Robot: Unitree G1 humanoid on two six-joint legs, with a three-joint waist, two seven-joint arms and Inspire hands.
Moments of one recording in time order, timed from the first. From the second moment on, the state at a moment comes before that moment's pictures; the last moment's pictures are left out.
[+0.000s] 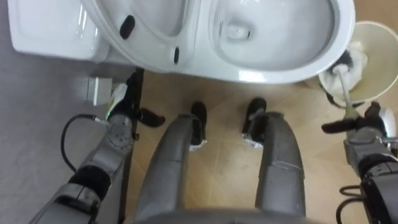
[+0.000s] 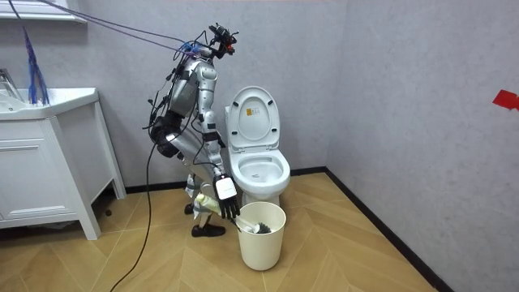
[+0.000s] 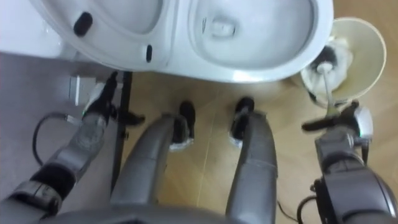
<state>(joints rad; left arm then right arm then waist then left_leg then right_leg) -0.19 0.27 -0.33 0.74 0.16 0.01 0.28 -0.38 -0.46 0.14 1.32 0.07 0.01 -0.42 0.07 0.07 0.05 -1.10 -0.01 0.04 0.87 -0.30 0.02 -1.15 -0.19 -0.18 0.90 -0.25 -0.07</state>
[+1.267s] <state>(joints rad) -0.15 0.30 -0.34 0.57 0.12 0.06 0.31 -0.32 -0.53 0.24 1.41 0.23 0.11 -0.22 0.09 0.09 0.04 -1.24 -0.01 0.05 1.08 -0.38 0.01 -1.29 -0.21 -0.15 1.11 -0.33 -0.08</state>
